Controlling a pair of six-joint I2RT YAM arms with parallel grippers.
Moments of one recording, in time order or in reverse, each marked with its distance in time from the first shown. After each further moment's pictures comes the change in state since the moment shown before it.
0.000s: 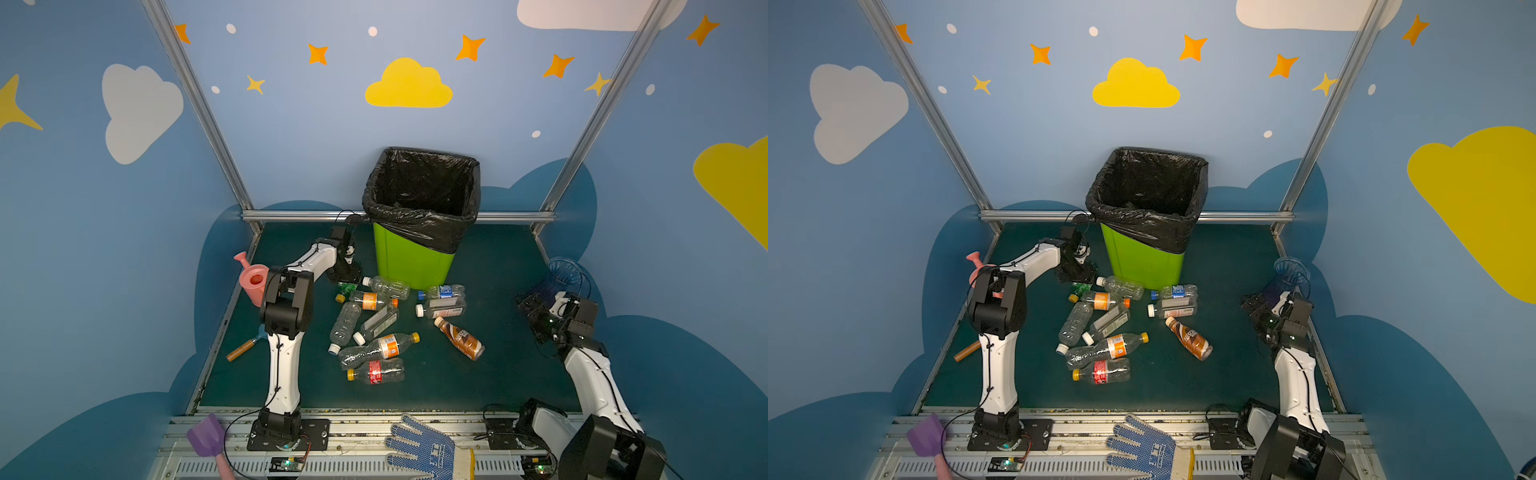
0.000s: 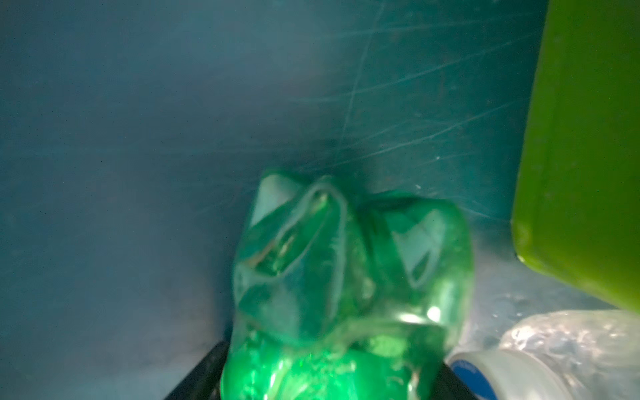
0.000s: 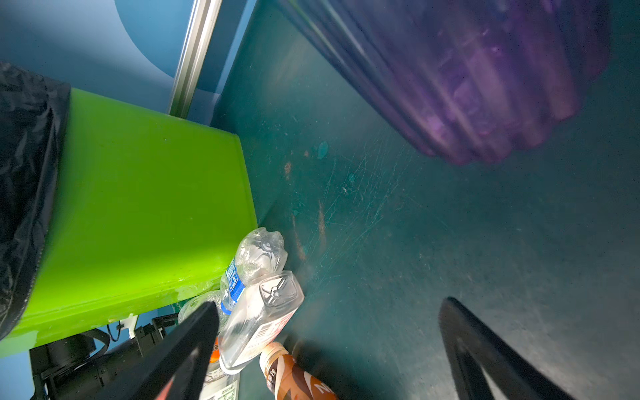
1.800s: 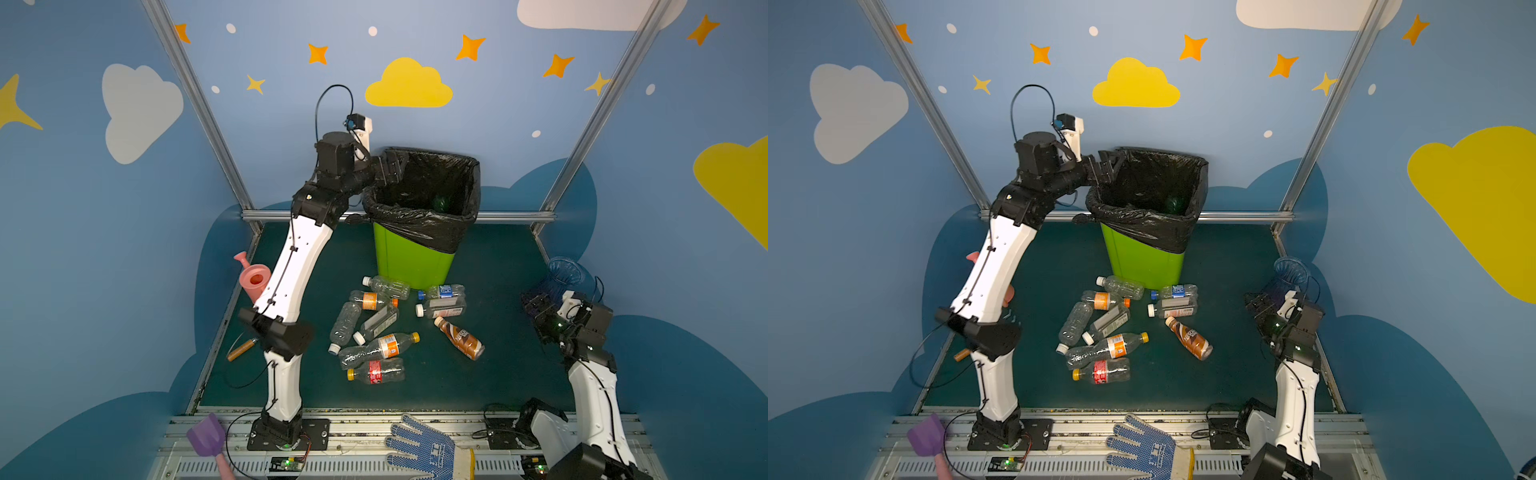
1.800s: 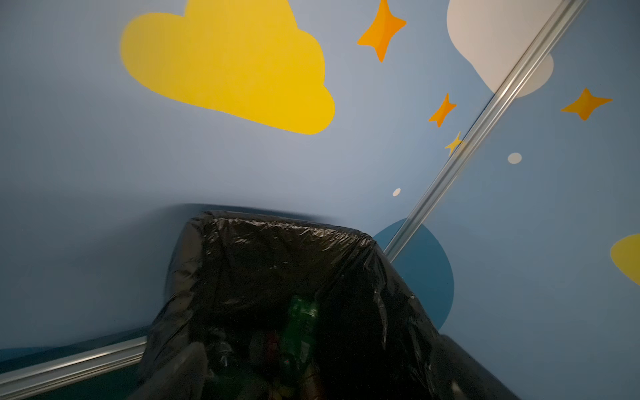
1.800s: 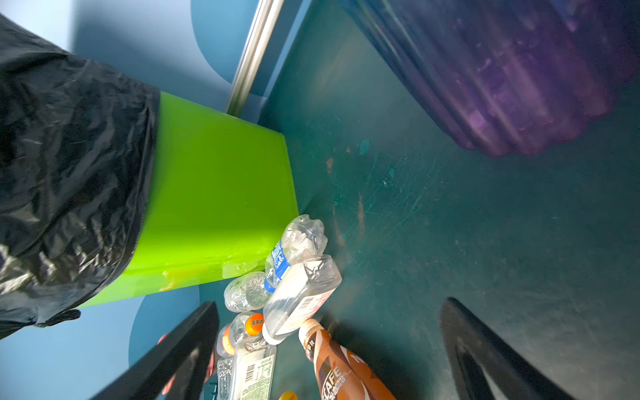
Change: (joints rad) left arm -0.186 -0.353 0.650 0.203 0.044 -0.301; right arm -0.063 -0.162 0.008 -0.074 -0.135 0.015
